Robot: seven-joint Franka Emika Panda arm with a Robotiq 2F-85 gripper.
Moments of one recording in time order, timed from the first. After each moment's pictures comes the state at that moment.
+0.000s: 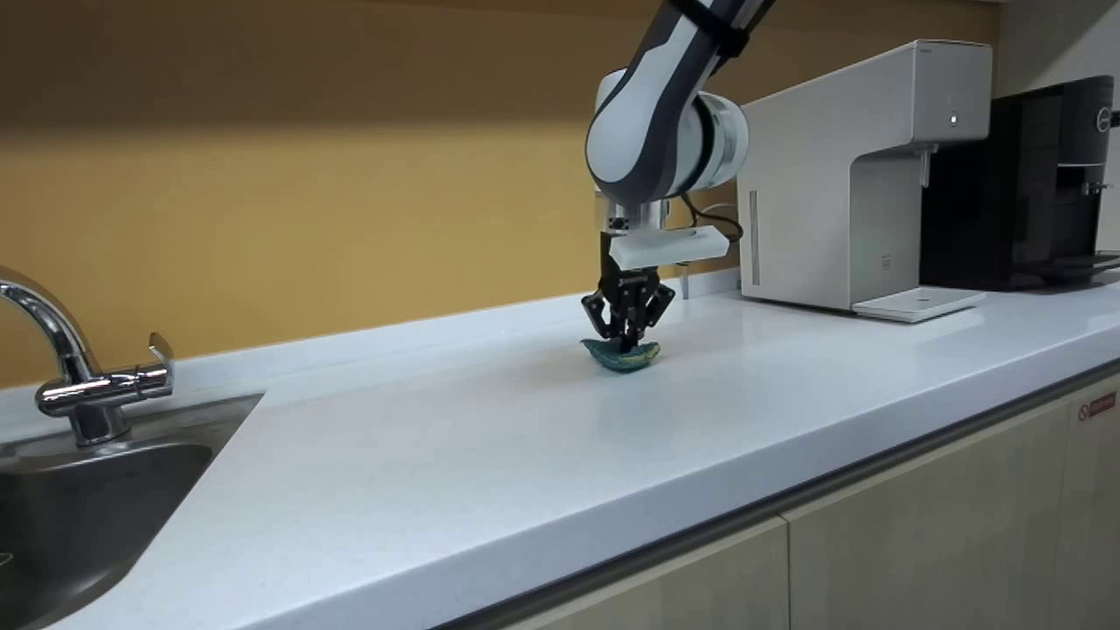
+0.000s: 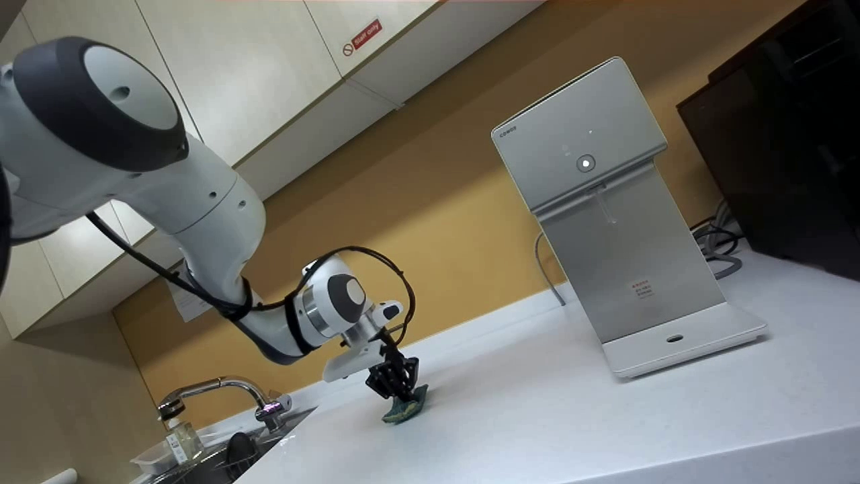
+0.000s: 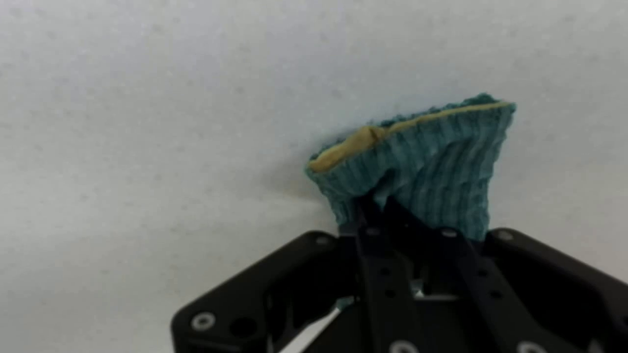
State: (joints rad) arm 0.17 0.46 0.04 -1.91 -0.11 2.59 0.33
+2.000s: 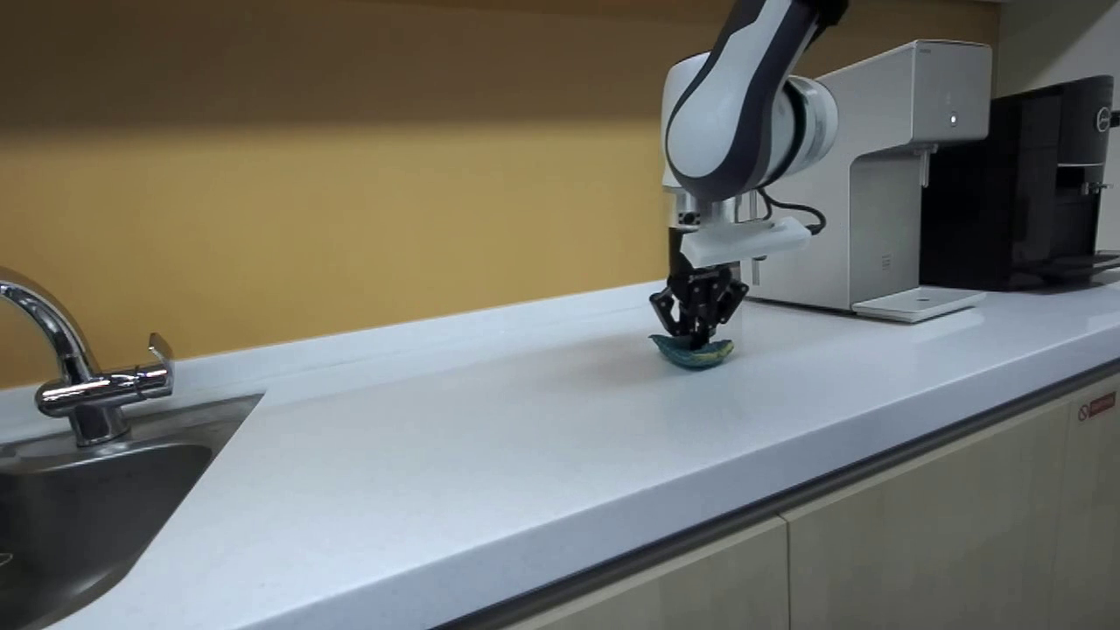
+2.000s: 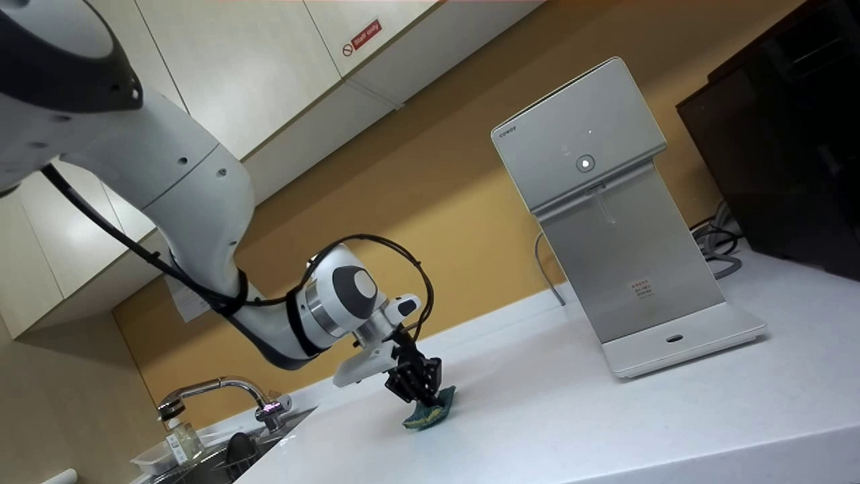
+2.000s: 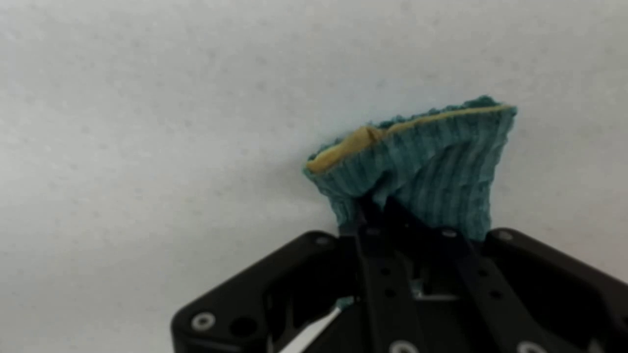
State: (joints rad) arm 0.15 0.32 -0.03 -2.15 -0.17 2.67 0.41
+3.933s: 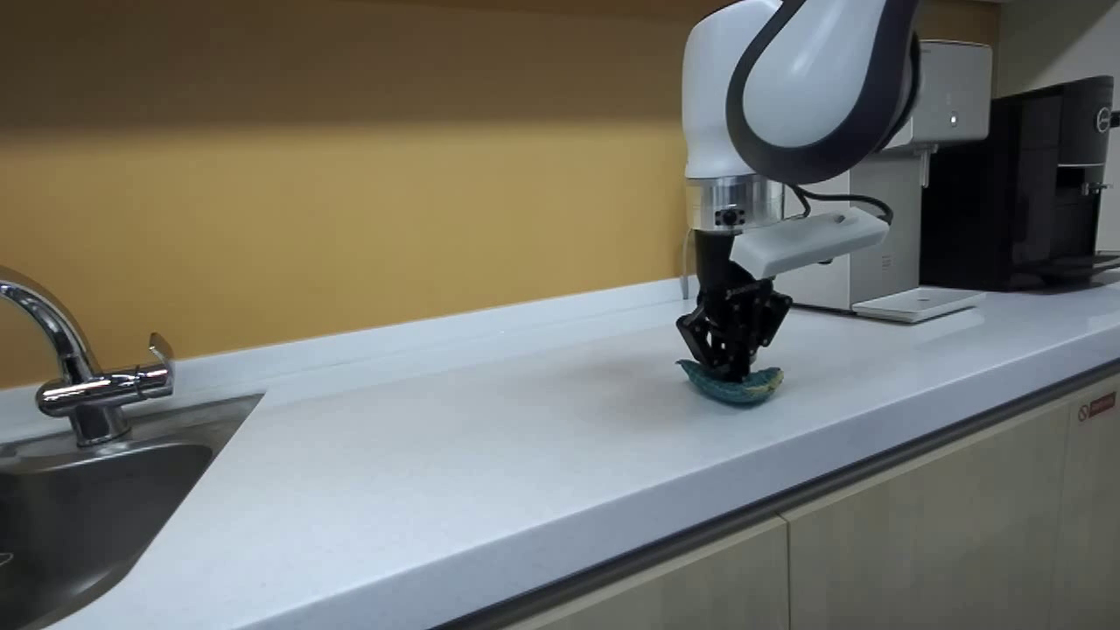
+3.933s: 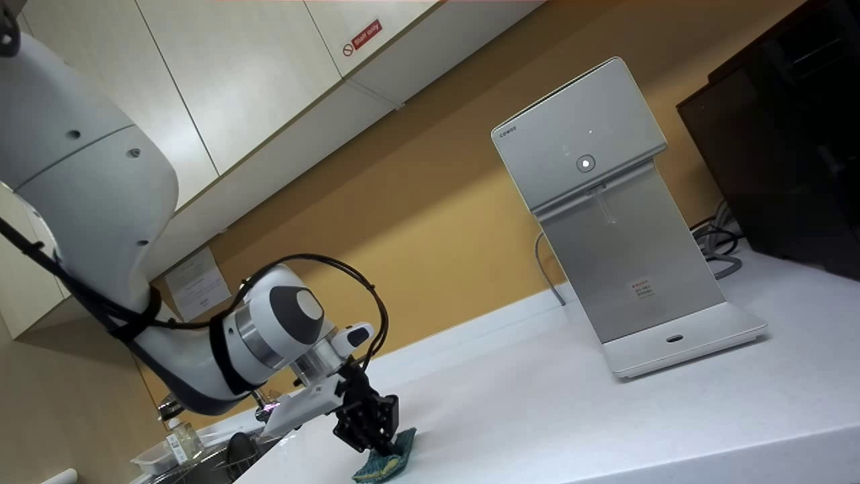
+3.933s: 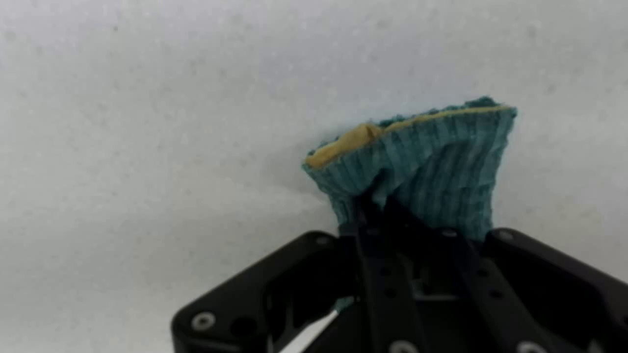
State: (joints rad) arm 0.14 0.08 0.07 -2.48 -0.29 2.69 0.47
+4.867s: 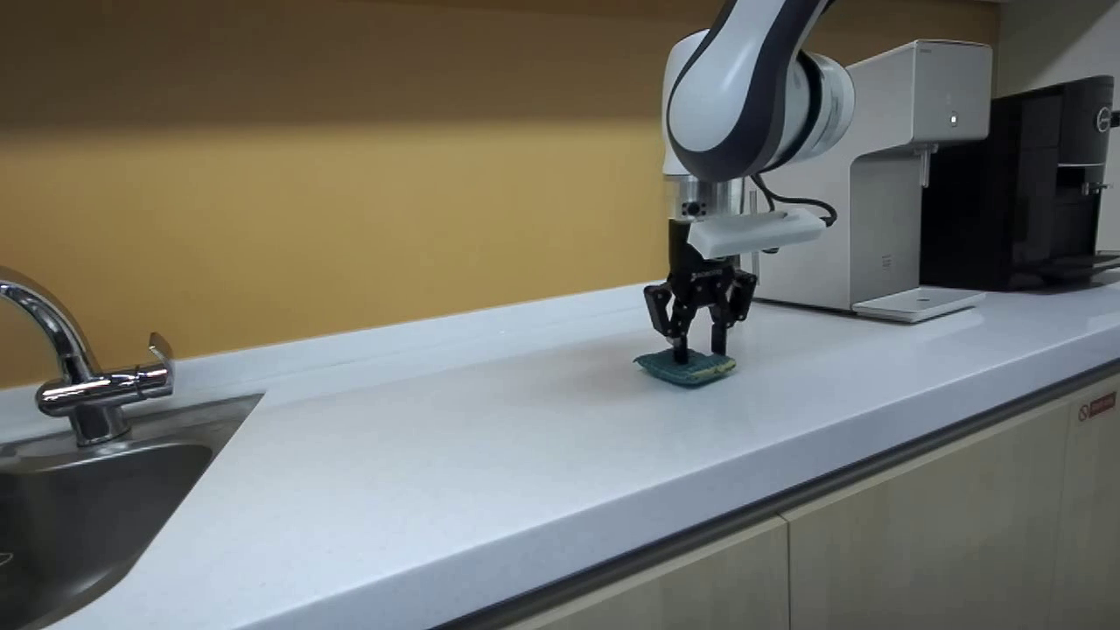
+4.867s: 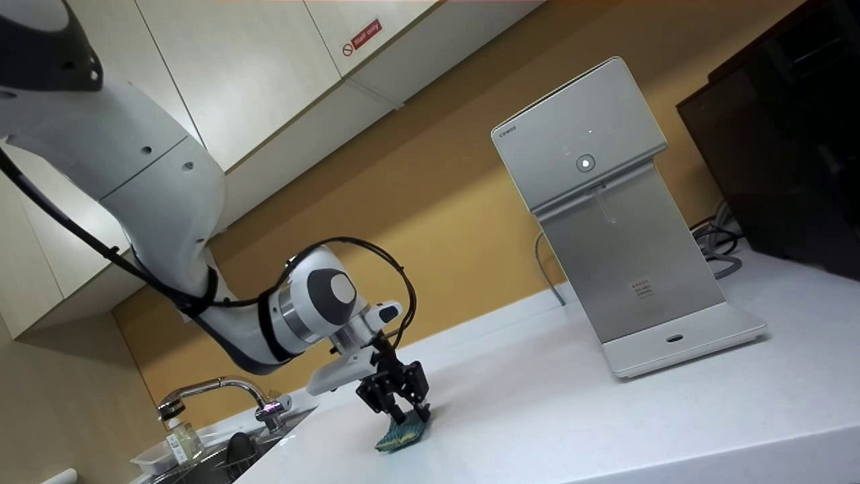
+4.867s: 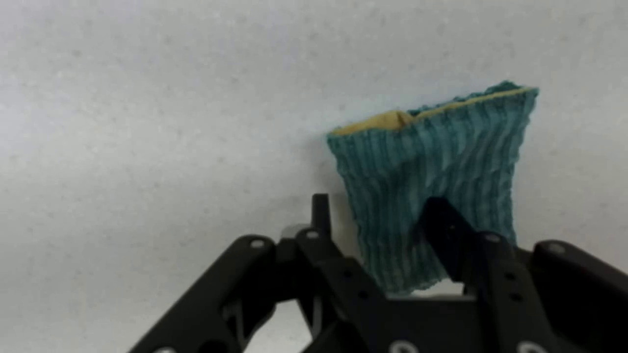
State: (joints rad) arm 0.14 0.22 0.03 -2.26 -0.13 2.65 0.34
